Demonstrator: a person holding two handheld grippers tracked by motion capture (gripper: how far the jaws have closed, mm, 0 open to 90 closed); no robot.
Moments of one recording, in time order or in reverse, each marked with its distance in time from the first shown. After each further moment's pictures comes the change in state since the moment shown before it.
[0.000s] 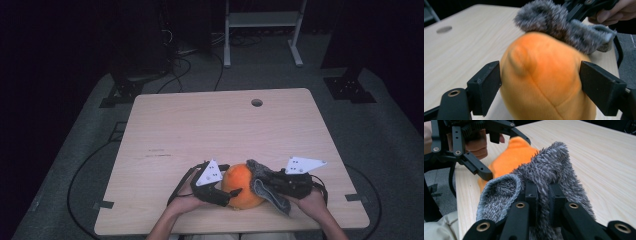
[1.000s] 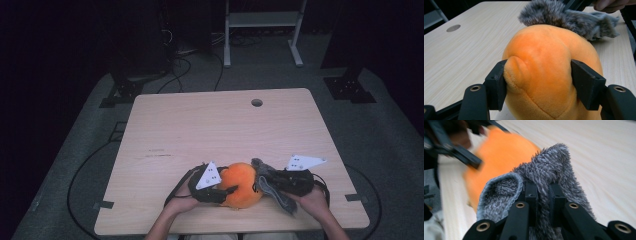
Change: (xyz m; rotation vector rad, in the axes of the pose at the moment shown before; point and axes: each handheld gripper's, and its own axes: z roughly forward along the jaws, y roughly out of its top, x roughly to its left) left arm 0.002 -0.006 -0.003 0.033 0.052 0.075; right arm -0.014 -0.011 0.001 0.060 -0.063 0.069
